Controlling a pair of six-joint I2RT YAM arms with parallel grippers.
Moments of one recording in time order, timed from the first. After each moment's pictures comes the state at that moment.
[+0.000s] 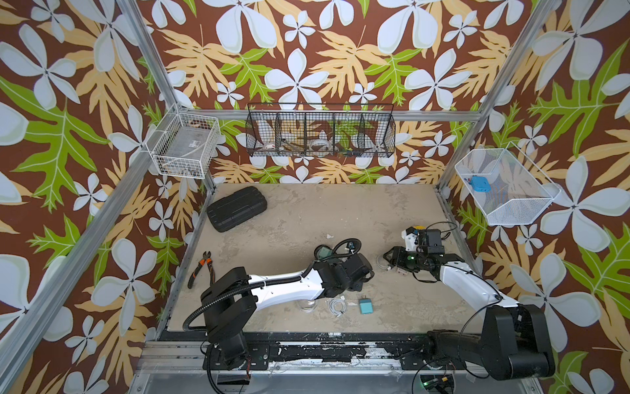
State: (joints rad) left arm -1.13 1.69 1.15 -0.34 -0.31 -0.72; right arm 0.04 1.30 0.70 -0.37 -0.38 0.40
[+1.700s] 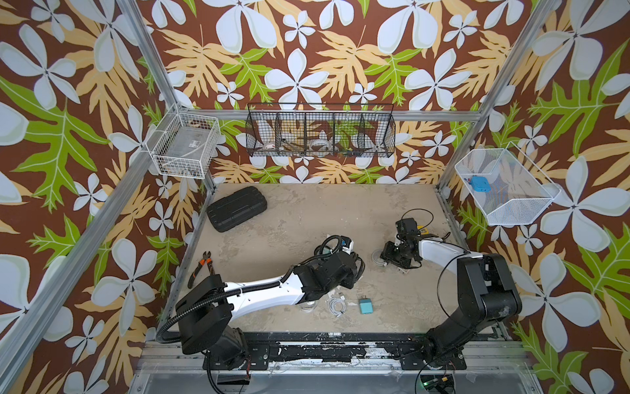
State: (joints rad) left arm -1.08 1.53 0.98 -0.13 -0.27 -0.59; right arm 0.14 1.68 0.92 -0.46 -0.14 0.53
